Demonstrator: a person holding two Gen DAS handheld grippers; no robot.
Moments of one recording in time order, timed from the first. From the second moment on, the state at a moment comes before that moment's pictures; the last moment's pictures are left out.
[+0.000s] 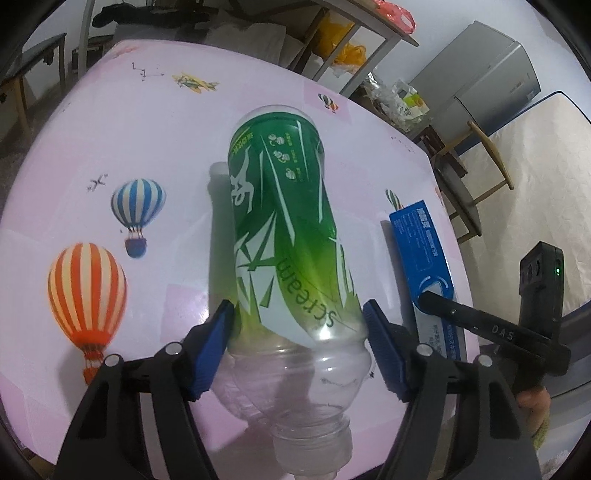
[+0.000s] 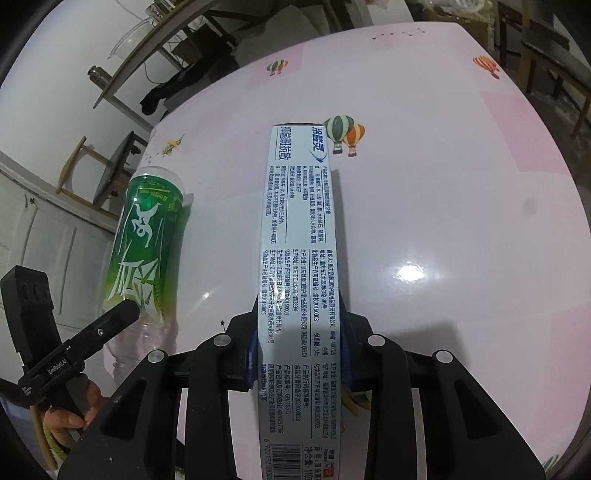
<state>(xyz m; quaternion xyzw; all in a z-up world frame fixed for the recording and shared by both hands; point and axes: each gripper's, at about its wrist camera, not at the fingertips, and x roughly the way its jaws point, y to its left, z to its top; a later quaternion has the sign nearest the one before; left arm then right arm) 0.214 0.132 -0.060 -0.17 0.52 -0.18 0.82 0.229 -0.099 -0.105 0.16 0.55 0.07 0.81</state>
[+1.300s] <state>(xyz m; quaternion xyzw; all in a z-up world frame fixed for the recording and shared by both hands) 0.155 0.109 -0.054 -0.14 0.55 -0.21 0.79 0.214 -0.100 -0.104 0.12 0.57 0.08 0.81</state>
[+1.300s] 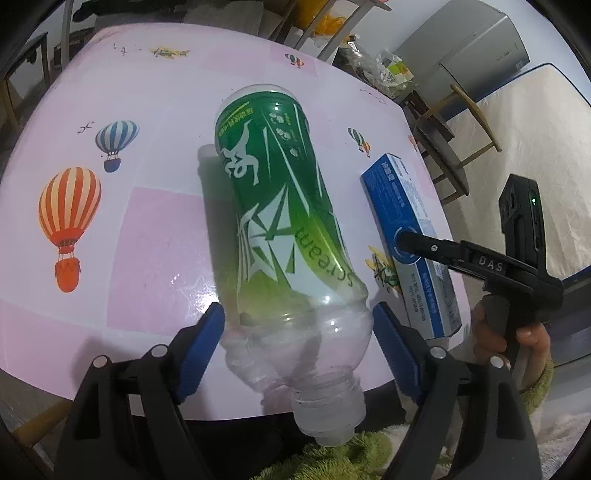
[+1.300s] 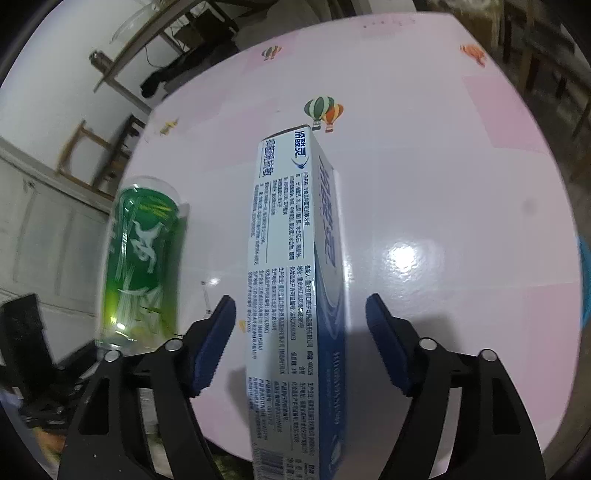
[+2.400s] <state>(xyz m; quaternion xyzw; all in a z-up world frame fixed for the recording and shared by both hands) 0.154 0.099 -0.054 -0.14 0.54 -0.21 0.80 0.228 -0.066 -0.114 0.07 0.57 0.05 0.82</state>
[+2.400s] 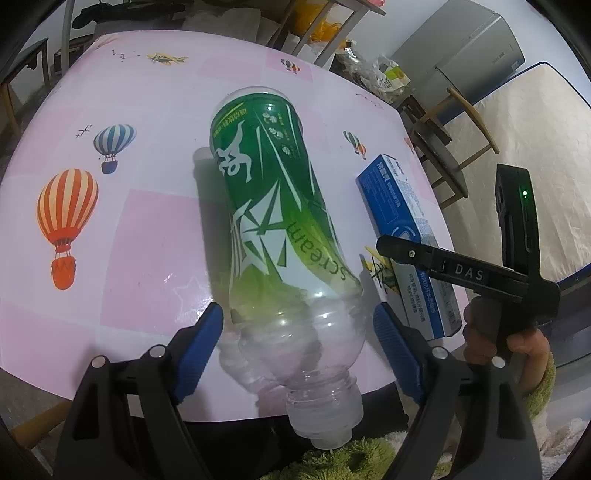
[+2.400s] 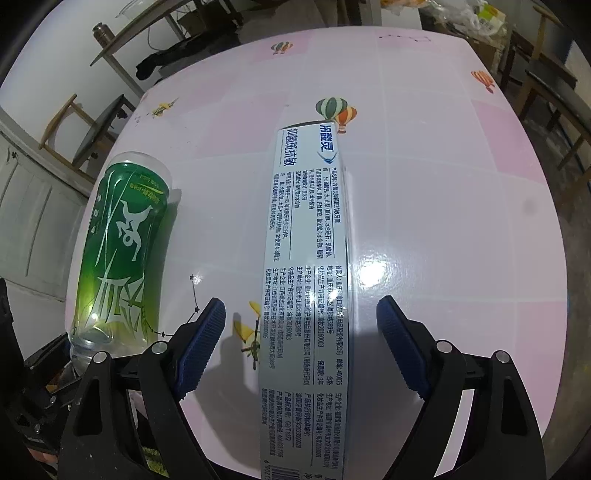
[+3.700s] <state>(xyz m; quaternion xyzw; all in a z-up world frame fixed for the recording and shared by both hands) 0.167 0.097 -0.054 -0.15 0.55 -0.25 0.79 0.221 -0.088 -0.111 0.12 0.57 0.07 0.81</state>
